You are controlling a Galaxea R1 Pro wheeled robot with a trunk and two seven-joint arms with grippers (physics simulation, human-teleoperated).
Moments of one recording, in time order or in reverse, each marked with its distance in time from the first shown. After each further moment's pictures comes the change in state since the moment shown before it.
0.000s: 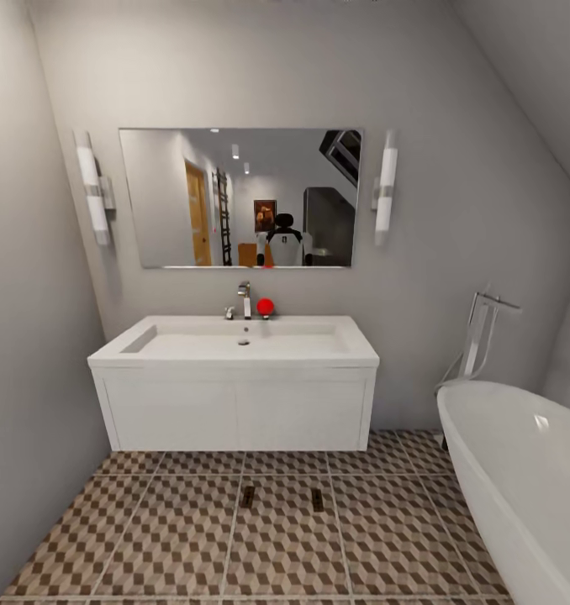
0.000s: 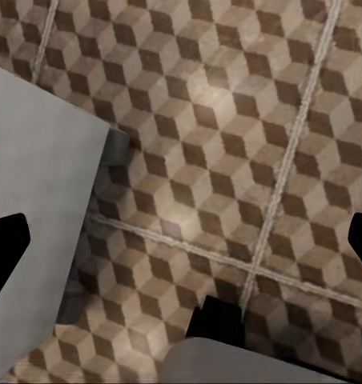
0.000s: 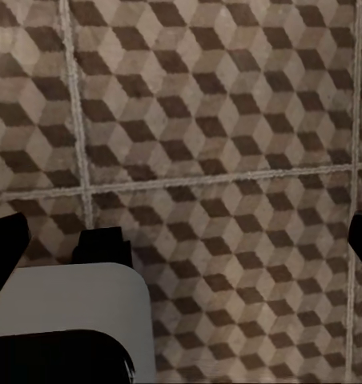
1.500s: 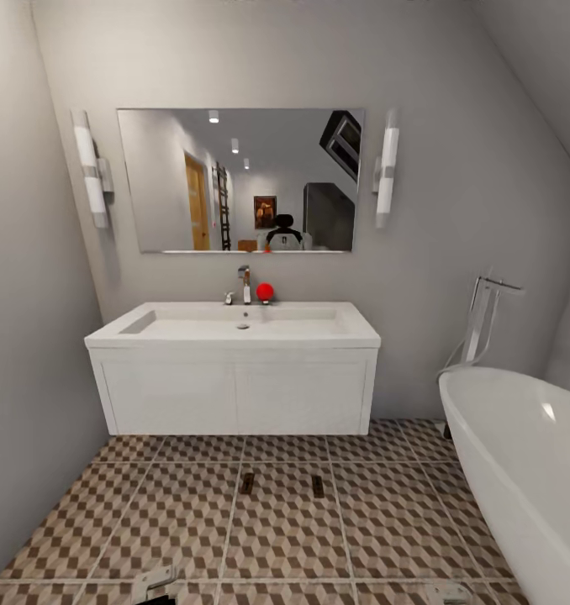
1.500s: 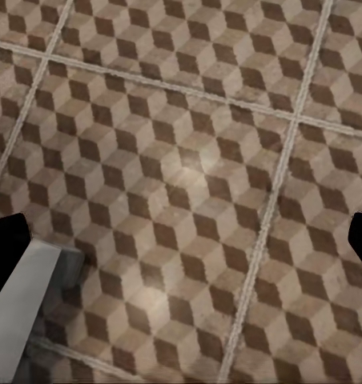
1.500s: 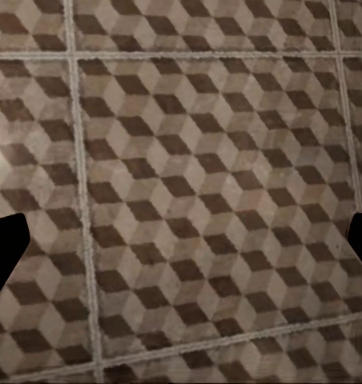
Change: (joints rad) left arm -0.197 -0.003 0.000 0.000 0.000 -0.001 0.000; right arm -0.258 0.010 0.001 0.001 0.008 0.027 -0.021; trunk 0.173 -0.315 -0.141
